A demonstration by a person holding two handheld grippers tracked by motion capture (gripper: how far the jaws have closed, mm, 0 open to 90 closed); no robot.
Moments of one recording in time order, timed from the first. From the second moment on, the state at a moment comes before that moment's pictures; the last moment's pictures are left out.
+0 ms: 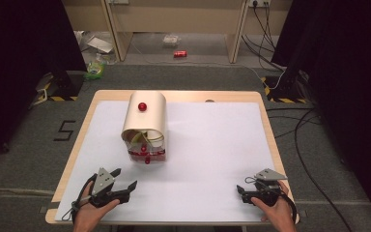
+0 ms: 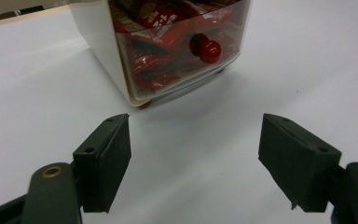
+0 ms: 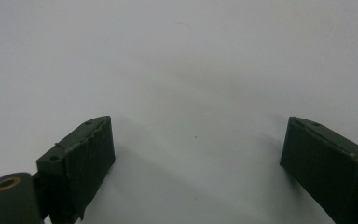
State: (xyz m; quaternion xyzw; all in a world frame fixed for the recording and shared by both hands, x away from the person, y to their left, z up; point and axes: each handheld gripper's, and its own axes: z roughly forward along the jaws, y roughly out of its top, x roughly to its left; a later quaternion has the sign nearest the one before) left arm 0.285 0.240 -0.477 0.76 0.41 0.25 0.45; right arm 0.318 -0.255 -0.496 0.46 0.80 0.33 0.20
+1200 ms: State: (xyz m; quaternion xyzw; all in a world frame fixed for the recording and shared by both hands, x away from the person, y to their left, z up) left arm 0.296 0.197 -0.464 0.79 0.30 0.27 0.46; right arm 0.318 -0.255 -0.496 0.46 0.80 0.33 0.19
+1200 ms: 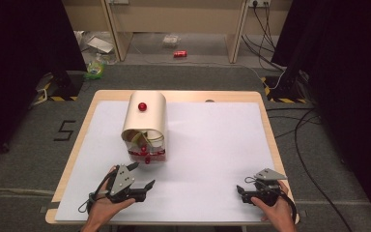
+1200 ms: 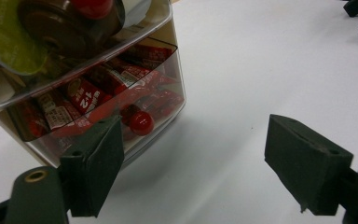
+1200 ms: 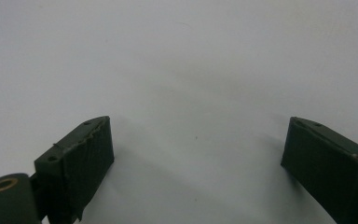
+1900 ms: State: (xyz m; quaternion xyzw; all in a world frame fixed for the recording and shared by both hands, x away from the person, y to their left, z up) left arm 0.309 0.182 -0.459 0.81 0.24 0.31 0.44; right arm 0.318 -0.255 -0.496 0.46 0.80 0.33 0.19
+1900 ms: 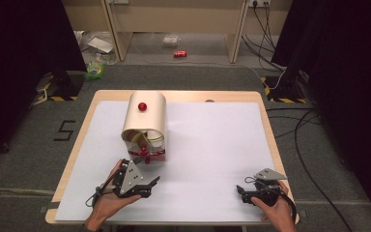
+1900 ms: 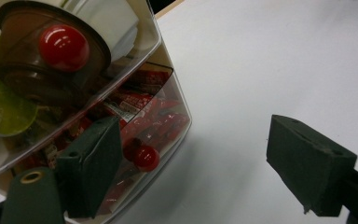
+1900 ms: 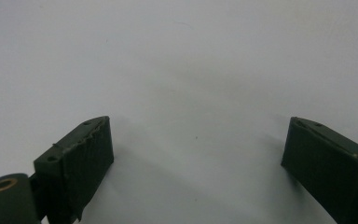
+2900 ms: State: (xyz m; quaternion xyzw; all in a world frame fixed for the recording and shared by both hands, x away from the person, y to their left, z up) left arm 0.321 0.170 -0.470 0.83 0.20 0.37 0.38; right arm 0.318 -0.255 -0.496 0.46 0.80 0.33 0.19
